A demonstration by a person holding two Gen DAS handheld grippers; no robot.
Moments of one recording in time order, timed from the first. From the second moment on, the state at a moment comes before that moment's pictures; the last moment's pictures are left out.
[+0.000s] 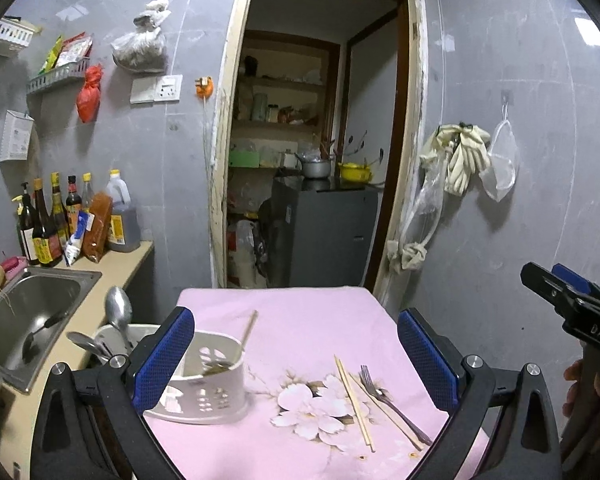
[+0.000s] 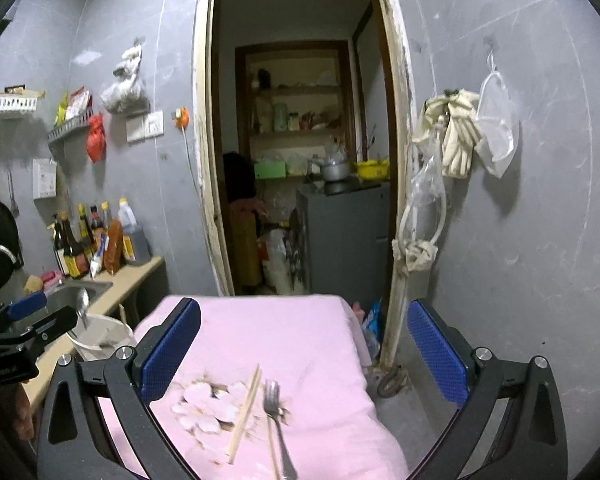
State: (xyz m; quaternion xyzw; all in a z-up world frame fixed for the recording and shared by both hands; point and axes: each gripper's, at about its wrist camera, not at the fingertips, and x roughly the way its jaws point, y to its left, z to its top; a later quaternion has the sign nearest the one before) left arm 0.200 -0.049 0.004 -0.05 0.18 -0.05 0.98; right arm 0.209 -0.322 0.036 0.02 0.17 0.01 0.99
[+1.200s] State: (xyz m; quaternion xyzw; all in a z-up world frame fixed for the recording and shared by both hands) left arm 0.356 -0.114 -0.179 -0.06 0.37 -0.08 0.92; right arm 0.402 -0.318 -0.219 0.09 0.41 0.28 0.86
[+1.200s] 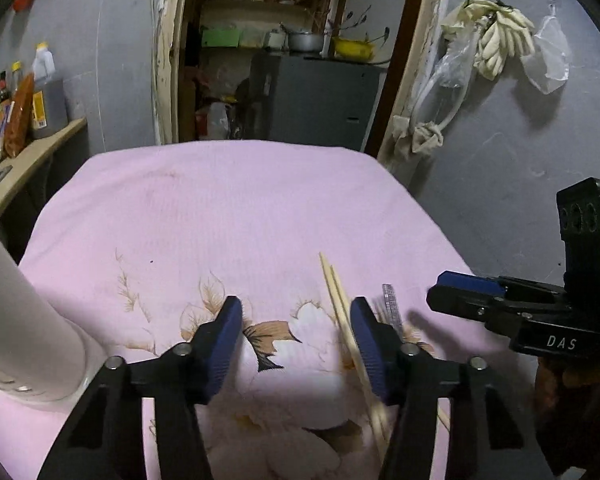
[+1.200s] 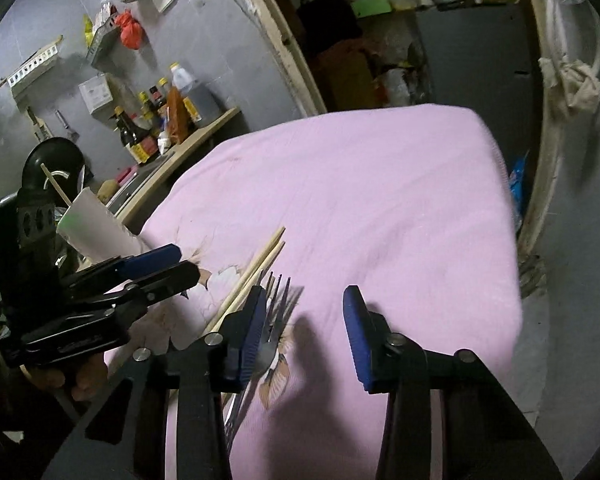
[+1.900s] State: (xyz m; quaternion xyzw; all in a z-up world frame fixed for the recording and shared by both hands) left arm 0.370 -0.101 -0.190 -0.09 0.40 -0.07 0.91; right arm 0.439 -0.284 -0.238 0.11 0.46 0.36 0.81
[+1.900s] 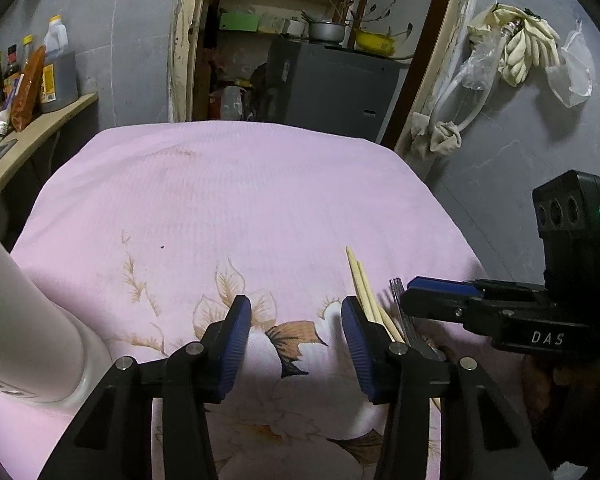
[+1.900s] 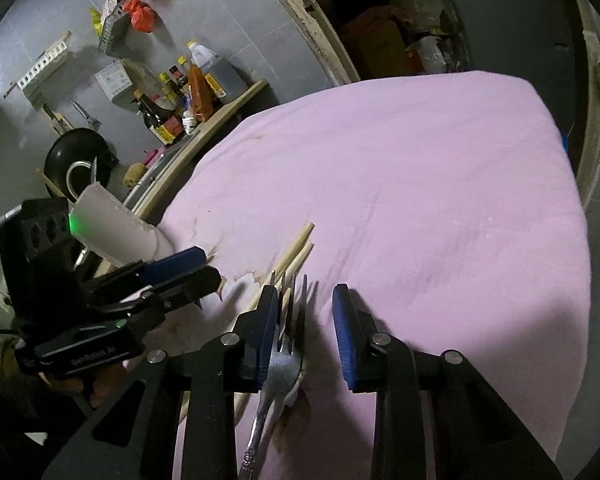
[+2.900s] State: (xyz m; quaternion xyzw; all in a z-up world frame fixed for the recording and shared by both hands) left arm 0.369 -0.090 -0.188 -0.10 0.41 -0.05 0.91; right arm 0.430 -0.298 -0.241 0.15 0.47 0.36 0.79
